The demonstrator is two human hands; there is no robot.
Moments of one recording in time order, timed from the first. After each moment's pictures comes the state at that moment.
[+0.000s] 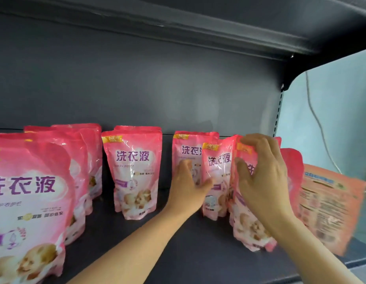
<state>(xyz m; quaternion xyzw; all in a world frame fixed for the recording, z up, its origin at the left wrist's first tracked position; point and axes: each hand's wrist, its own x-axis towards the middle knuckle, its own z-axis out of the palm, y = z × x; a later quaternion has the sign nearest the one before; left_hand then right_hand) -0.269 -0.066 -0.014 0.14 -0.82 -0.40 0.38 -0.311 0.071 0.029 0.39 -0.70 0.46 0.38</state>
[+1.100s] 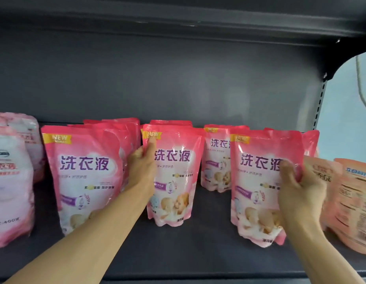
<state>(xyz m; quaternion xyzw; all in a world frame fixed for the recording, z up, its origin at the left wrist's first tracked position) -0.182 -0.131 0.009 0.26 -0.55 -0.55 0.56 -0.310 0.077 -0.004 0.19 -0.64 0.72 0.18</state>
